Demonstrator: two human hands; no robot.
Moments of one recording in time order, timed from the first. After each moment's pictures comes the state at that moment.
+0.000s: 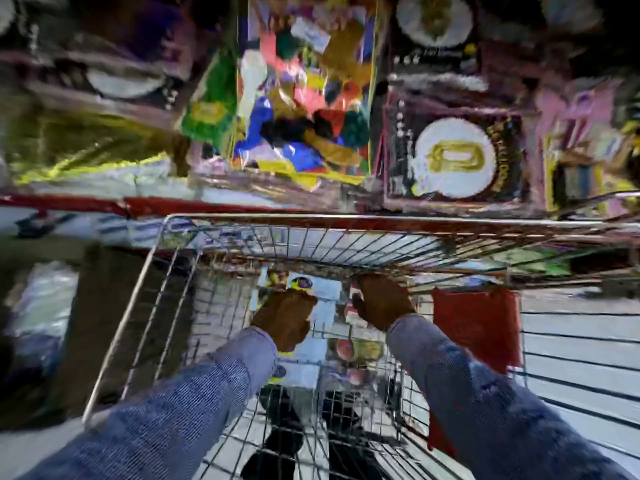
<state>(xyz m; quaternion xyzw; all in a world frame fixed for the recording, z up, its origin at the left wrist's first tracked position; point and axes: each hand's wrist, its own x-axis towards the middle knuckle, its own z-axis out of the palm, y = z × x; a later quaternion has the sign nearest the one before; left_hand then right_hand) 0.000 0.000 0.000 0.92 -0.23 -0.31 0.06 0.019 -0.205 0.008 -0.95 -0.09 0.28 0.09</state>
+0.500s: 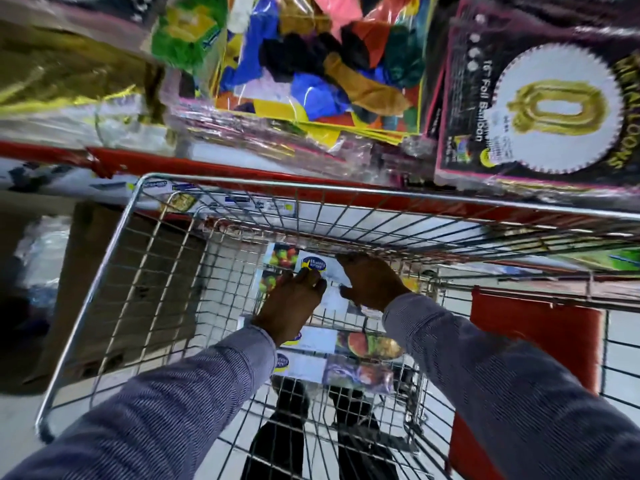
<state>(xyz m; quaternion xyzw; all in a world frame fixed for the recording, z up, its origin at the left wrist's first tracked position) -0.005 -0.002 -0.074 0.94 -0.25 -0.23 -0.03 0.056 -0.177 -0.084 -0.90 -0.23 0.36 0.07</state>
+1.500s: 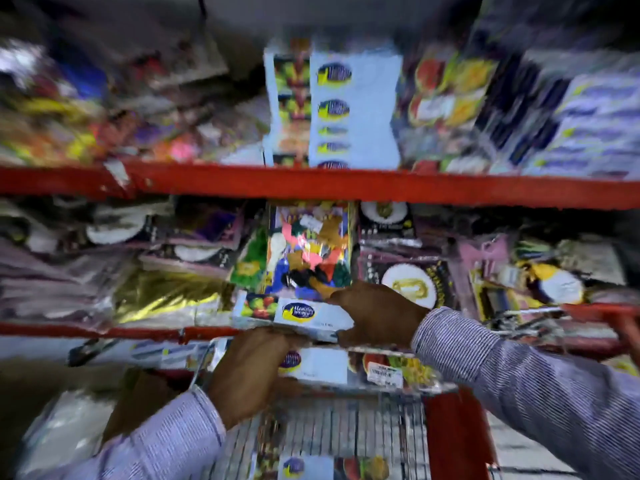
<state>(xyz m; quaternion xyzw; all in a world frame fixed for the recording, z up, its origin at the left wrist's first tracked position) 0.022 0.047 0.271 0.96 -0.22 -0.07 0.18 0.089 -0.177 0.295 -0.94 -0.29 0.16 0.07</state>
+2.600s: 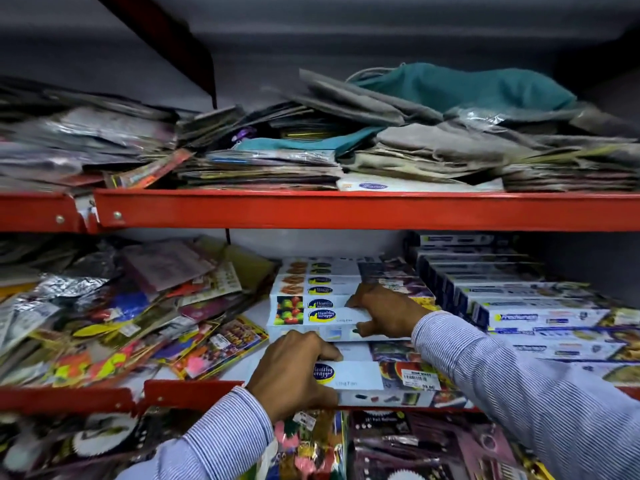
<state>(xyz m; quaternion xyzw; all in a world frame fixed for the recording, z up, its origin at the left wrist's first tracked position) 0.163 -0.012 0.495 0.95 -0.23 0.10 0.20 0.248 -0.222 0.531 -0.98 -0.22 -0.03 0.01</state>
